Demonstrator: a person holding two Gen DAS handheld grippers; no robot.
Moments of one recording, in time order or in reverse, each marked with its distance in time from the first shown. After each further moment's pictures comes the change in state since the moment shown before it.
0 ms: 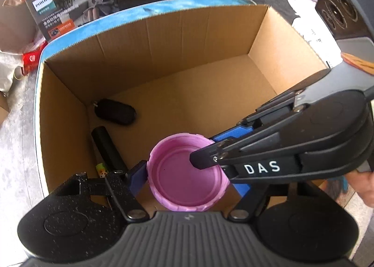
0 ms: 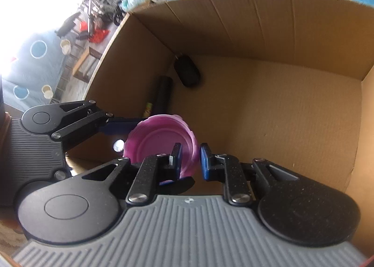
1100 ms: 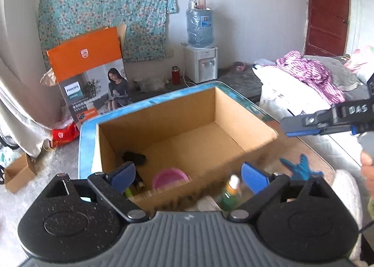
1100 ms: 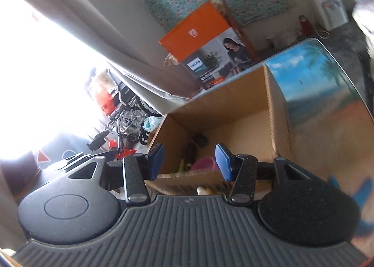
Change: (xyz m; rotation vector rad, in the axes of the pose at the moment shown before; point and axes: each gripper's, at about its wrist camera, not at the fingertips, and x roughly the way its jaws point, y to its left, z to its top) left arm -0.140 -0.077 -0.127 0.100 -0.515 0.096; right arm -0.192 -0.044 -0.236 0.177 -0.715 0.134
